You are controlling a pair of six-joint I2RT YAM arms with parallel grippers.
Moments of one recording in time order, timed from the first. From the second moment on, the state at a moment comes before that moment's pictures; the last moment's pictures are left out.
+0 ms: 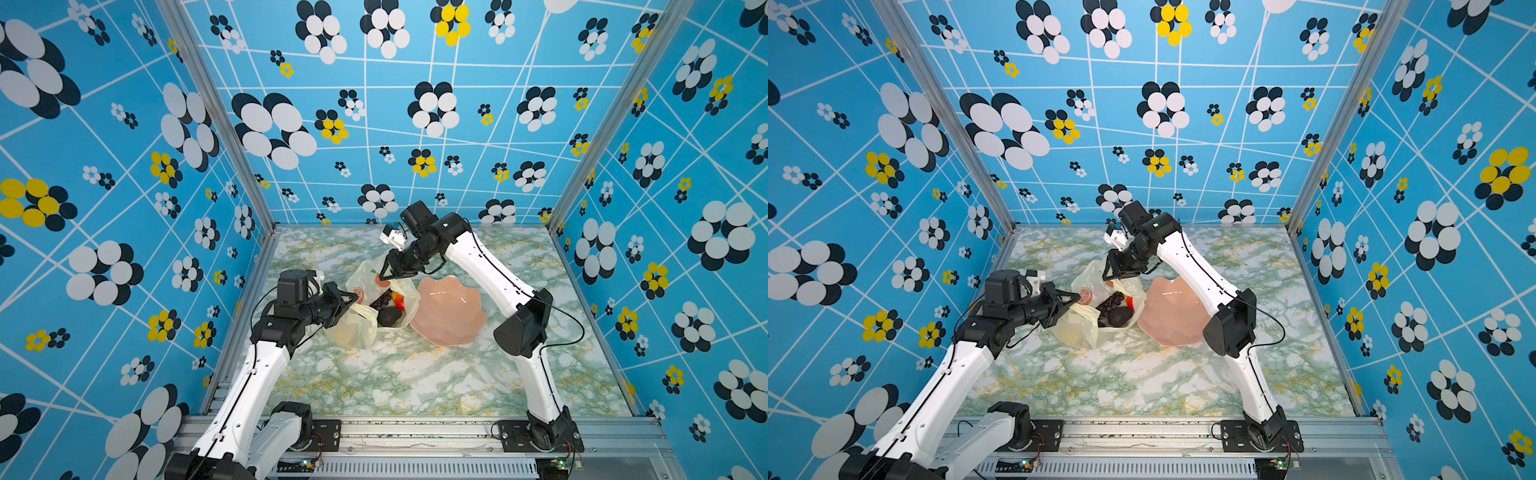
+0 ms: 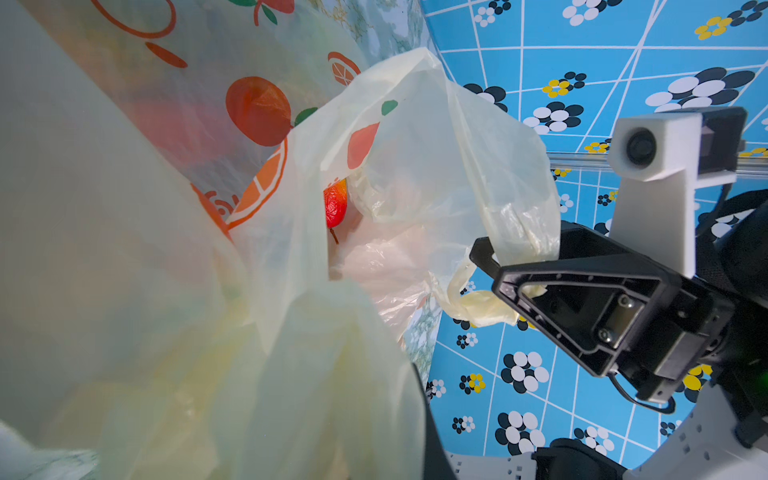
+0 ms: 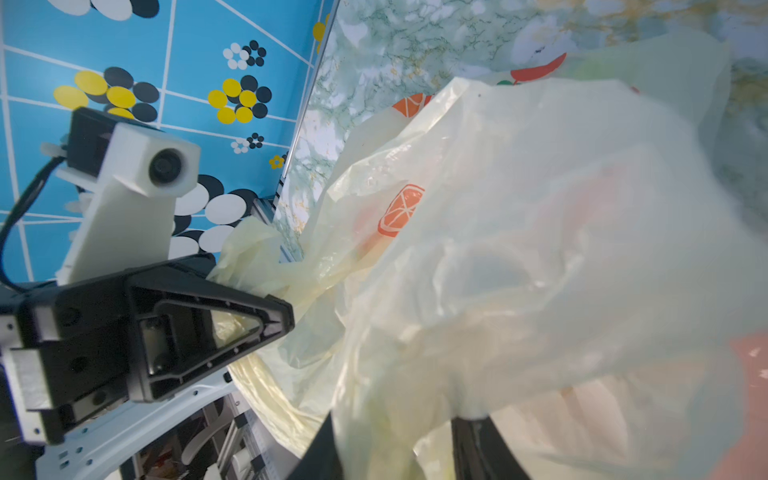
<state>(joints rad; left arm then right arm) -0.12 0.97 0.79 -0.43 0.63 -1.09 0.69 2.22 2.40 -1.25 -0.57 0.29</state>
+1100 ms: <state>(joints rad) 0.09 1.10 1.45 -0.60 0.70 -1.16 0.52 2.22 2.76 -0.57 -0.67 0.95</state>
